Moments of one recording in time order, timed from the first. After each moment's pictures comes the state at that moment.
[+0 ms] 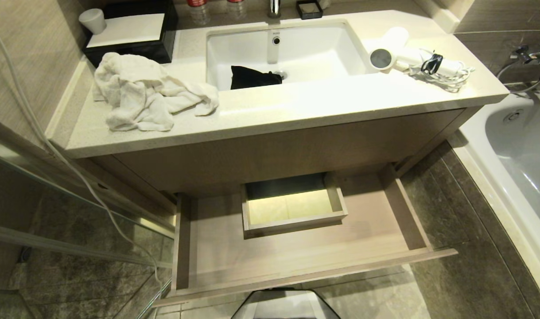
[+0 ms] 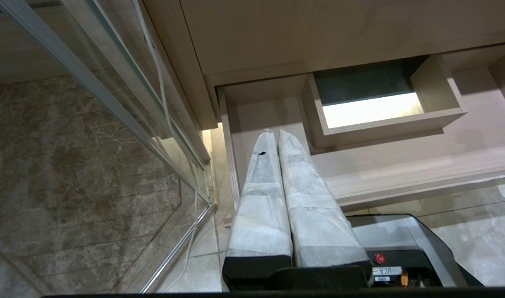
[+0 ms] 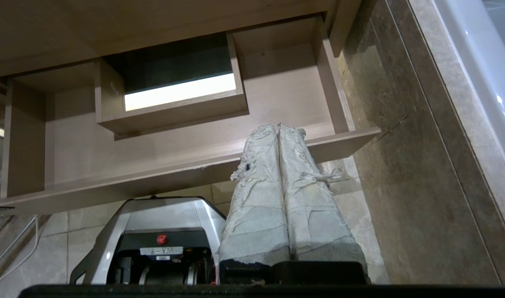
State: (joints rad) left arm 0.00 0.00 0.00 0.00 0.00 0.00; right arm 0.00 0.00 -0.06 0.15 0.00 0.05
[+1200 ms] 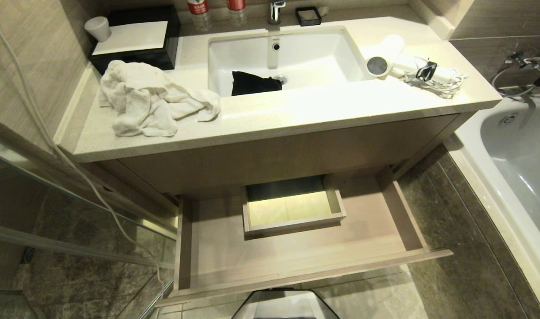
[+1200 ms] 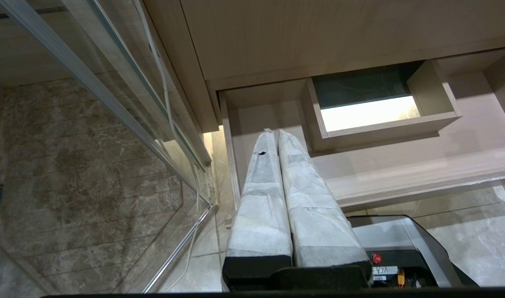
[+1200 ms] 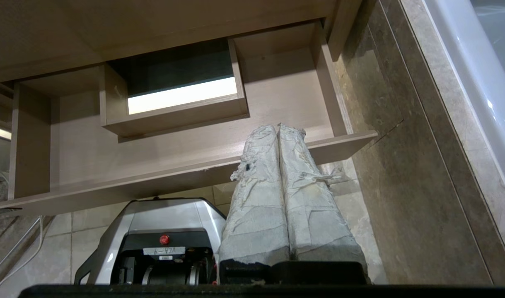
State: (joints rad) left arm 0.00 0.00 0.00 0.00 0.00 0.00; right arm 0.00 0.00 -0.06 0.15 0.00 0.05
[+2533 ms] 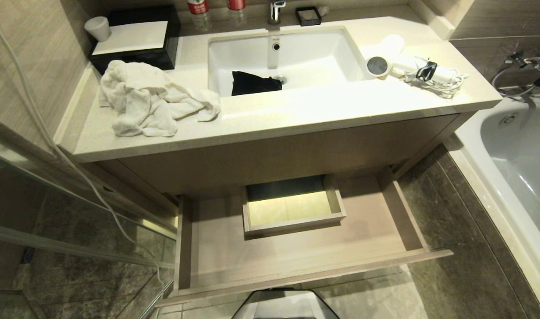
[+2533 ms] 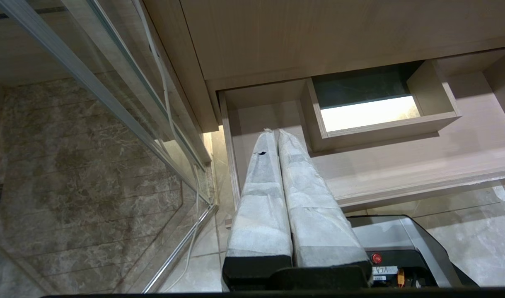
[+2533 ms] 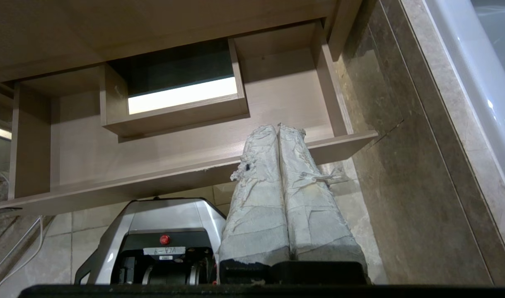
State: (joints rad) left arm 0.00 0.00 0.00 0.00 0.00 0.00; right arm 0.00 0.00 -0.06 0.15 0.00 0.05
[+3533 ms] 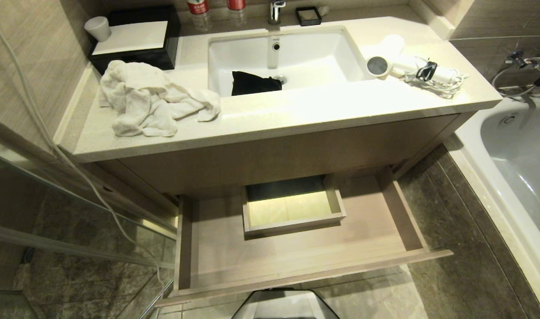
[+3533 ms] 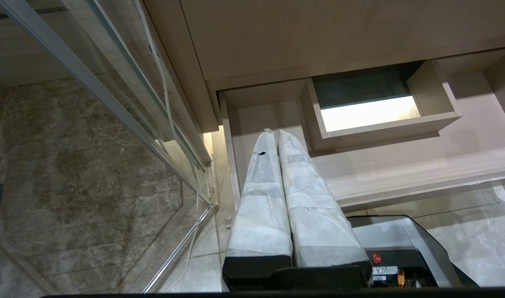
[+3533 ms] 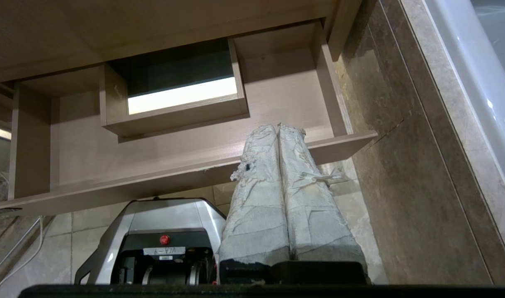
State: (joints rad) left arm 0.00 0.00 0.00 0.00 0.00 0.00; right arm 0.00 0.00 -0.06 0.15 0.00 0.05
